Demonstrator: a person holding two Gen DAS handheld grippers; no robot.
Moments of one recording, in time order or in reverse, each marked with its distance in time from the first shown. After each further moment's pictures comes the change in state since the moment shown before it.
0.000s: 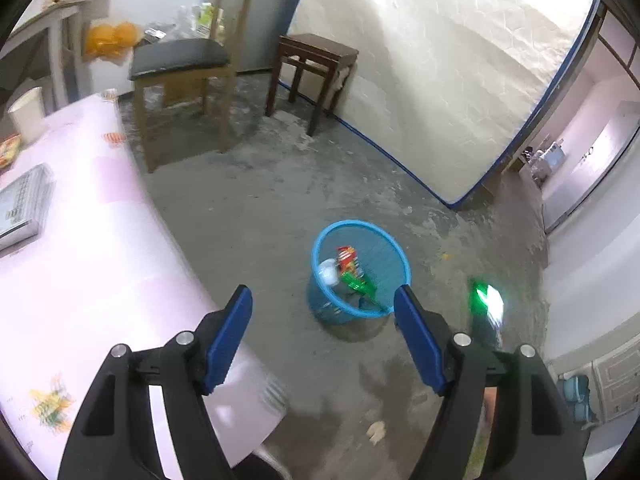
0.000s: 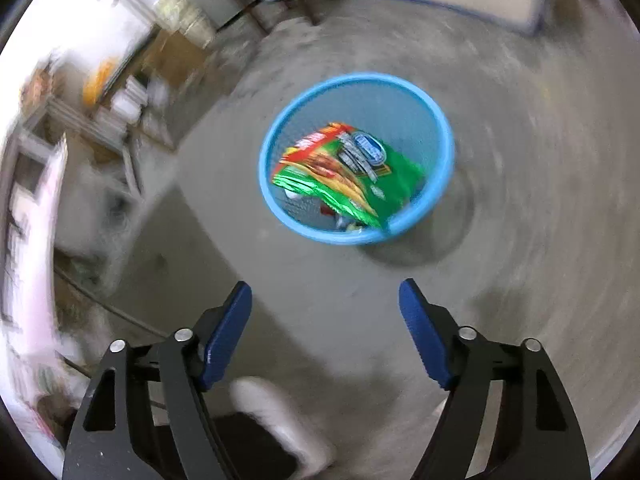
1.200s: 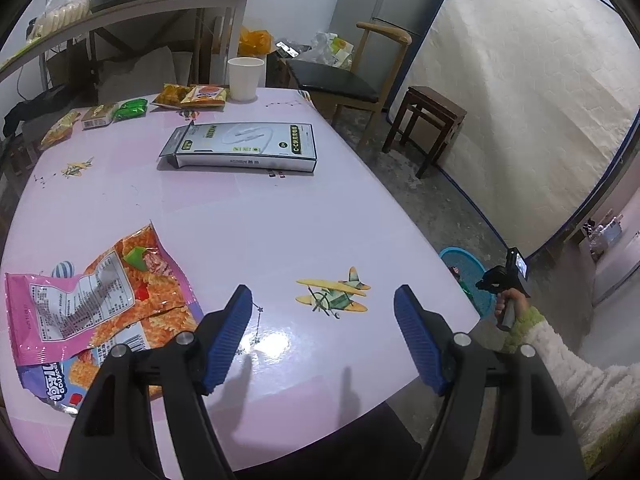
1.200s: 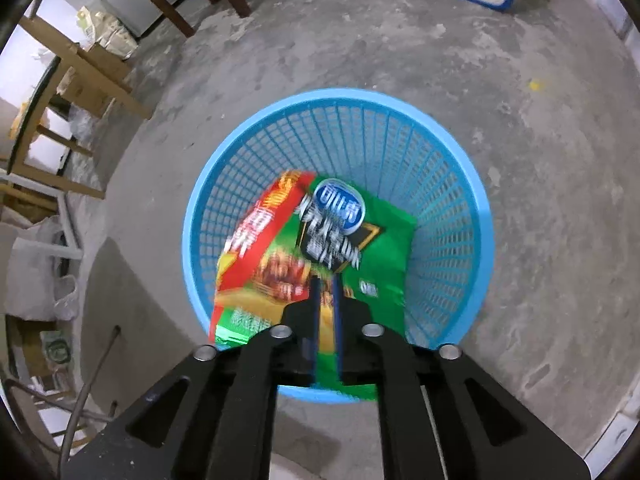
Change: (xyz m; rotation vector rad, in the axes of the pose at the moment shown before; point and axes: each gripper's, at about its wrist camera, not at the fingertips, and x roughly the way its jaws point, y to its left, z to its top) left arm -0.167 0.157 -0.110 -0.236 -0.142 0.246; right arm 0.119 -0.041 0.116 0.233 0.072 -0.115
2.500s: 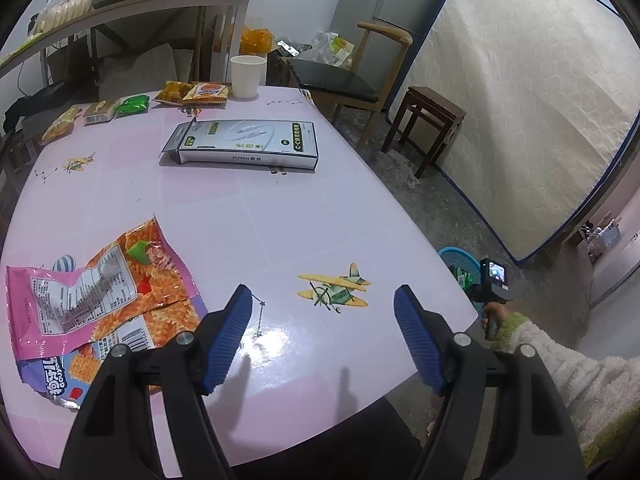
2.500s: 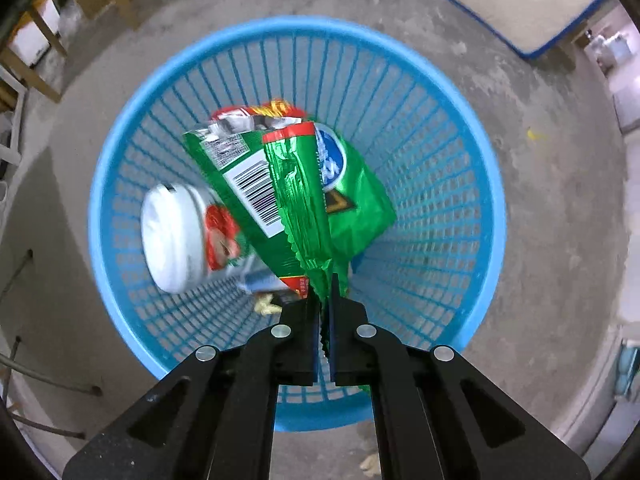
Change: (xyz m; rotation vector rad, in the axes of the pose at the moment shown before) left arm -0.002 0.003 -0.003 -0.011 0.004 -0.007; right arm 0.070 0.017 -0.019 -0.288 0.073 -0.276
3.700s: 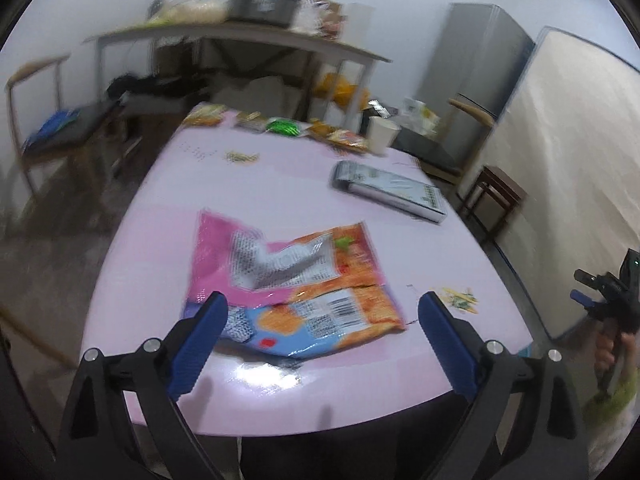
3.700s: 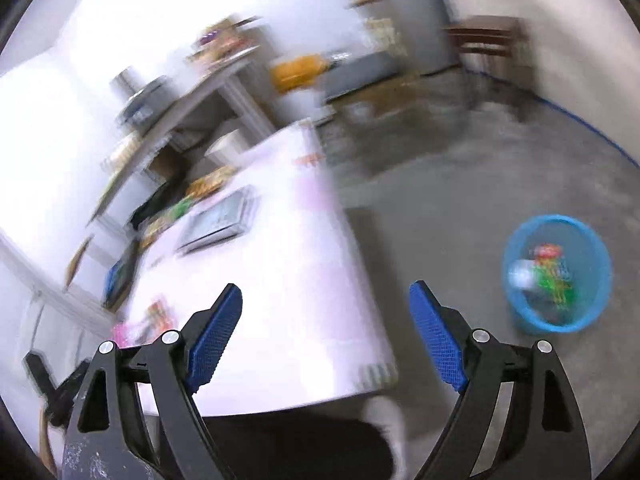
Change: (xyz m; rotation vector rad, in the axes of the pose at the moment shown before) left arm -0.112 0.141 -0.073 -0.252 -0.219 0.186; right arm -0.393 0.125 -0.183 -0.387 -0.433 0.822
